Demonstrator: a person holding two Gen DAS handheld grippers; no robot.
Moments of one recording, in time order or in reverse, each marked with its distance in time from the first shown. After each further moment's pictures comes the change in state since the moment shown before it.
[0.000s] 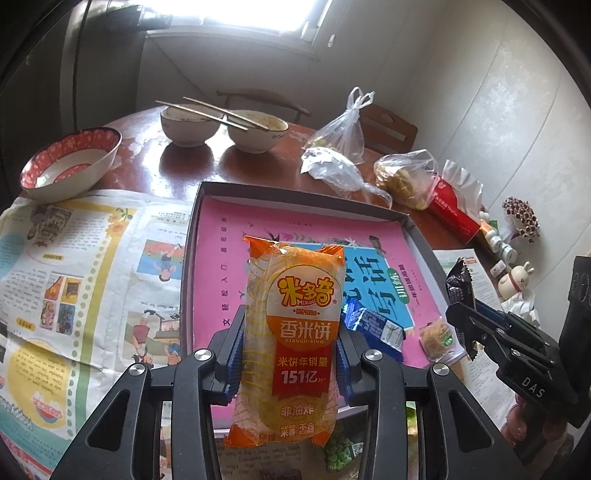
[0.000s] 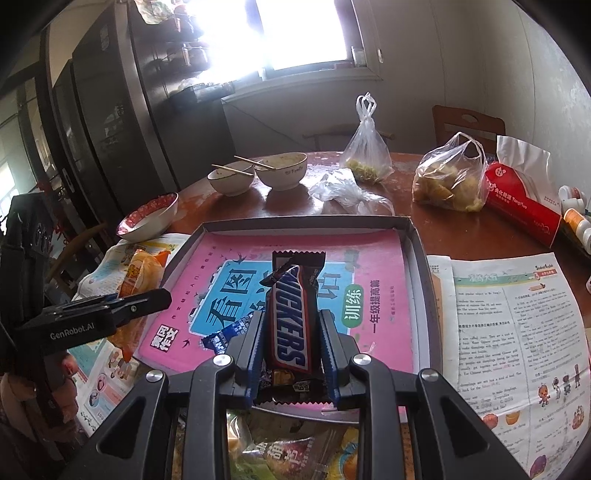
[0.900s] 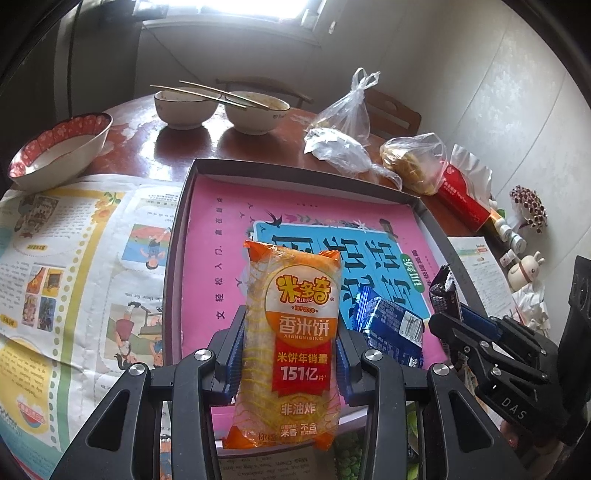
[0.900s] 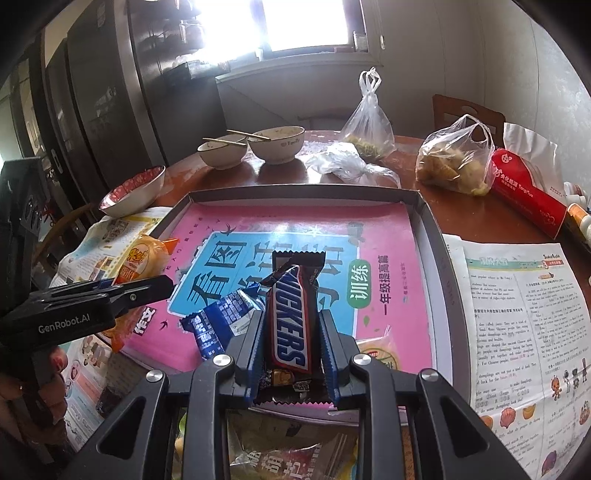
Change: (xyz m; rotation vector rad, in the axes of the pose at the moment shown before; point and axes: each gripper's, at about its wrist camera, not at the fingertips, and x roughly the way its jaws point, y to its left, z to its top) left arm 0.025 -0.001 -0.006 0.014 0.038 0.012; right arm 0.030 0.005 -0.015 -0.032 0.059 -0.047
